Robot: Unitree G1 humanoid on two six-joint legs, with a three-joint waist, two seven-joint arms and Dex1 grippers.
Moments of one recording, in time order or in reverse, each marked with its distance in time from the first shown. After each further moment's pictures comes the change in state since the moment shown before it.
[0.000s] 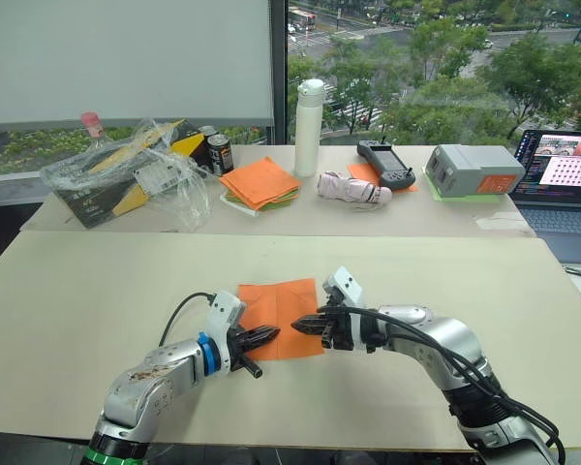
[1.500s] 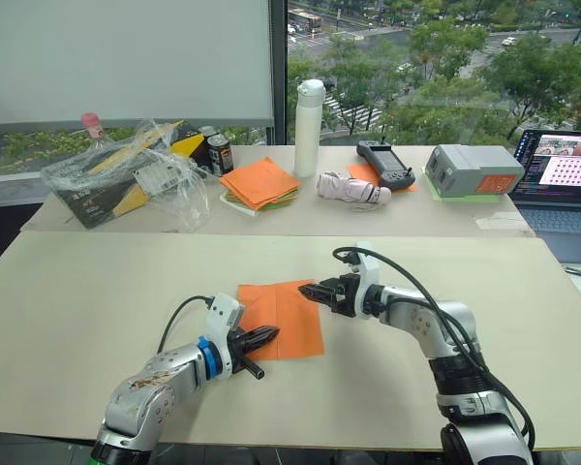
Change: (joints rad) left arm 0.035 -0.030 0.007 -0.022 0.009 -0.021 0.034; right arm -0.115 0.156 -0.246 0.247 0.037 0.052 -0.219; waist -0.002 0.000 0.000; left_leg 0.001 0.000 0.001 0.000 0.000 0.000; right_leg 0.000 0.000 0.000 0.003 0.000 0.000
